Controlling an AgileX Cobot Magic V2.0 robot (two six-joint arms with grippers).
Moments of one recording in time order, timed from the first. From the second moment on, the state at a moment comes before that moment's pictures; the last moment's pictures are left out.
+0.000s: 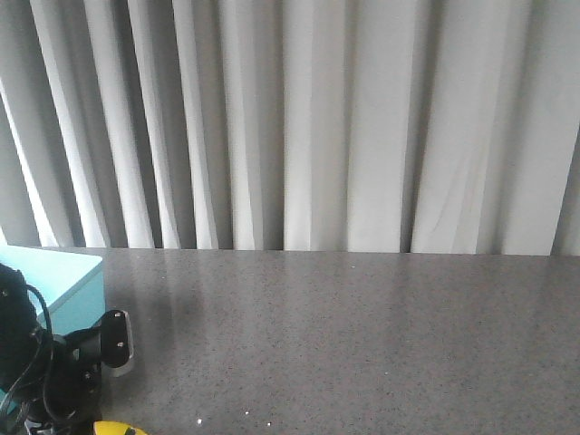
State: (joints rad) left arm -0.07 1.79 -1.31 -0.26 1.03 1.14; right arm -0.25 0.53 -0.70 0.43 0.76 -0.51
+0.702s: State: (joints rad) left arm -0.09 1.80 -1.32 -0.36 1.01 1.13; right arm -0.25 0.53 -0.70 0.43 0.76 -0.51
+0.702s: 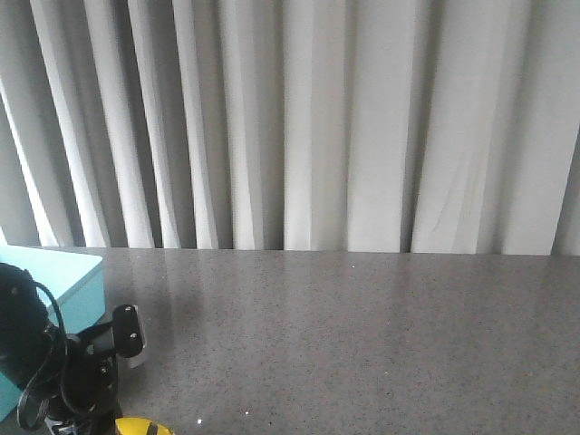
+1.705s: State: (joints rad) left arm 0.21 1.62 -1.54 -0.02 0.70 0.44; right arm -0.25 0.53 -0.70 0.43 0.76 -0.51
